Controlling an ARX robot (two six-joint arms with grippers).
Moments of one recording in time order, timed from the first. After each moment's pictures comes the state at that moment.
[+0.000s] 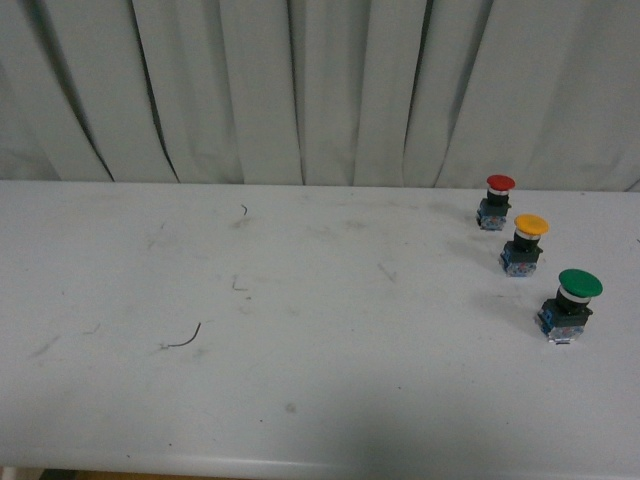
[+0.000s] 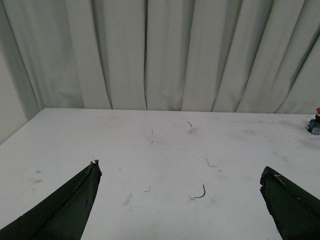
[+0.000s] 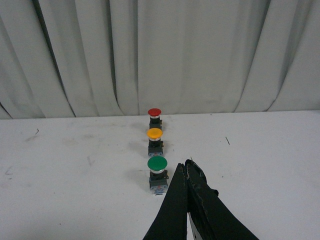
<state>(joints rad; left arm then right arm) 0.00 0.01 0.01 0.00 0.00 0.00 0.00 0.19 0.01 0.19 0.00 0.00</state>
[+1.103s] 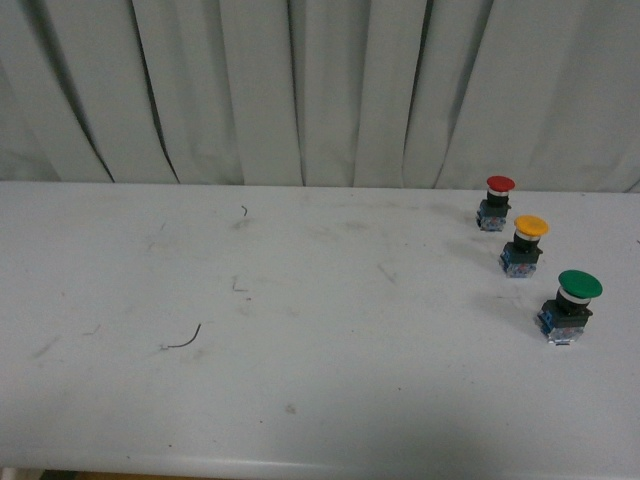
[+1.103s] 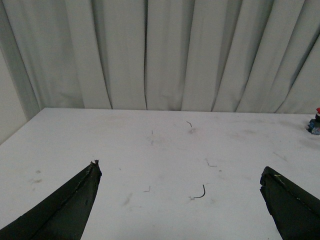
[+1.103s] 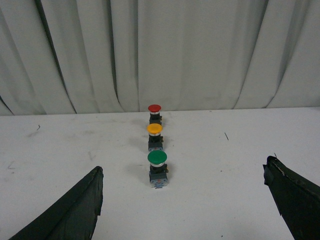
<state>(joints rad) 0.00 0.01 0.01 0.00 0.00 0.00 0.00 0.00 0.01 0.00 0.00 0.00</state>
